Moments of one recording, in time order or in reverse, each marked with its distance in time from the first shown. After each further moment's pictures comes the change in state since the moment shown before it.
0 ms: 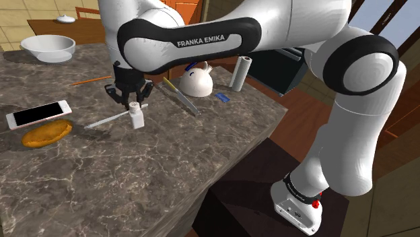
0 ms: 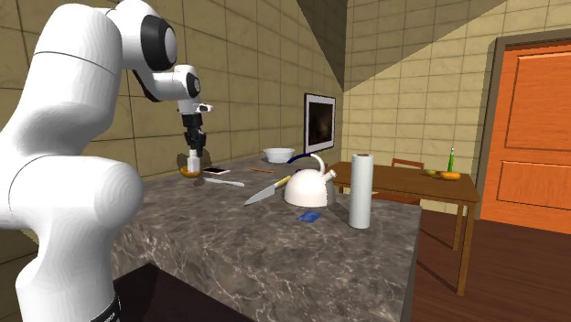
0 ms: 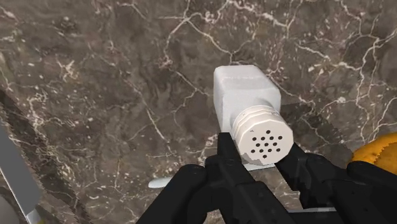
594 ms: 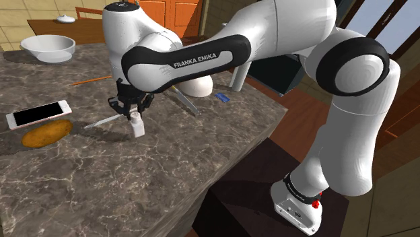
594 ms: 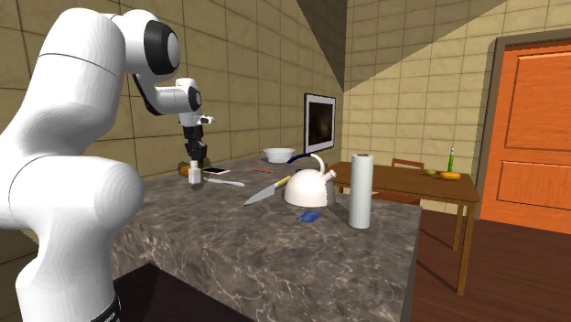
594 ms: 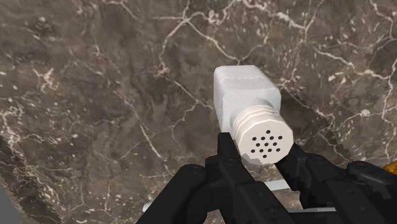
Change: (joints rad) arm 0.000 0.033 -0.005 -0.072 -0.012 0.104 0.012
